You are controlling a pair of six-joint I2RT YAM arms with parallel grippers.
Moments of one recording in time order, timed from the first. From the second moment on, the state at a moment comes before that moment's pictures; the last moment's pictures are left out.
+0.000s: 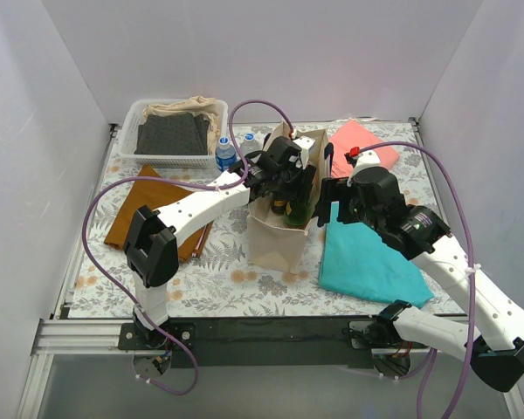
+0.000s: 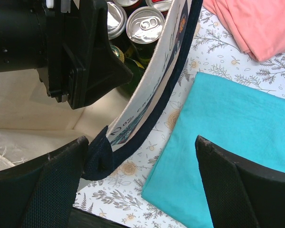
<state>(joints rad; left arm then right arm) -0.83 1.88 1.70 -0.54 0.03 -0.29 0.67 0.99 1.13 -0.74 0.21 0.37</state>
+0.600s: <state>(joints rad) -0.83 1.88 1.70 -0.54 0.02 -0.29 0.67 0.99 1.13 -0.74 0.21 0.37</state>
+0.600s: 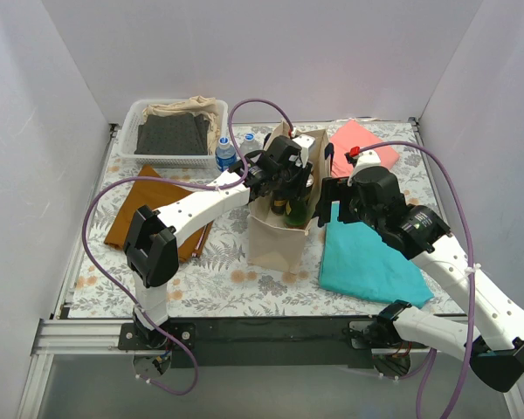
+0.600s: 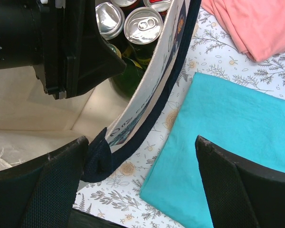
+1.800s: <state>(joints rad) -0.84 1.93 1.89 -0.72 0.00 -0.27 0.66 0.99 1.13 -0.74 0.21 0.36</state>
